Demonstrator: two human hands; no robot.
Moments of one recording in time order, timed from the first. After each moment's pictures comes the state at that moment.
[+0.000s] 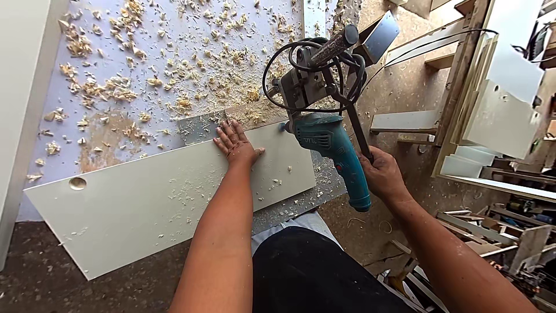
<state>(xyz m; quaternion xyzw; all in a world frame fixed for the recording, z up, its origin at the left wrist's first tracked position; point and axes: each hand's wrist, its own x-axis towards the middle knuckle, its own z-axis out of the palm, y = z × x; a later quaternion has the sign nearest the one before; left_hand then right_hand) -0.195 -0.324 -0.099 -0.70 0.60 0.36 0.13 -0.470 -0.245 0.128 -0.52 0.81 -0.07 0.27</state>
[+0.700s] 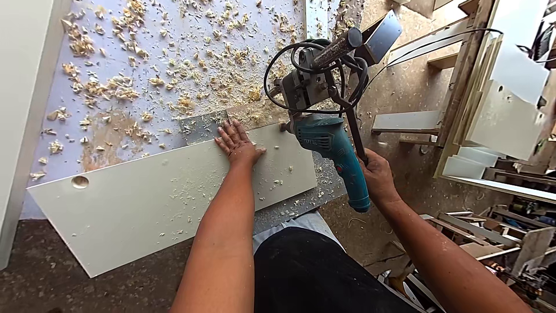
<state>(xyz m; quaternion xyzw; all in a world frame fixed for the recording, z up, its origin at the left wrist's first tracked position) -0.195 -0.323 -0.097 -0.70 0.60 0.36 0.13 -0.465 -0.236 0.108 -0.52 0.80 -0.10 0.27</state>
